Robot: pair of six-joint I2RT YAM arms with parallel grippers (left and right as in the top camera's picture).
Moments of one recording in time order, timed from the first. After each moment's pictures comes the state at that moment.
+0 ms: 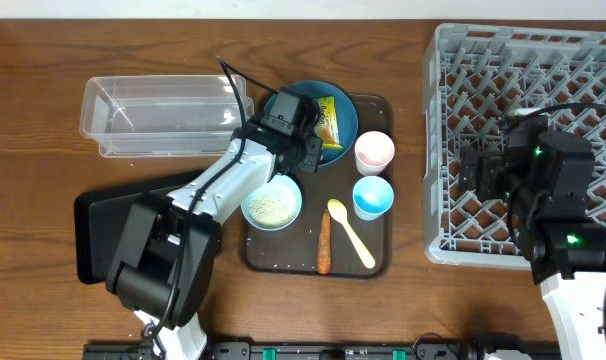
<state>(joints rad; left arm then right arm) -0.44 1.88 1.23 -0.43 0.12 -0.20 0.00 1.03 0.91 -0.55 -0.03 -0.03</state>
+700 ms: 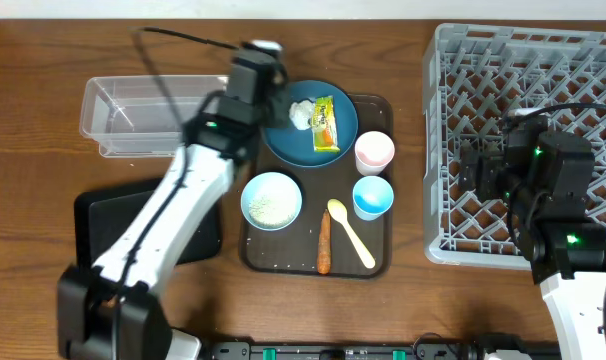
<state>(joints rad) -0.33 1.60 1.30 -0.41 -0.14 -0.20 0.00 1.03 0.91 -0.56 -0.03 -0.03</state>
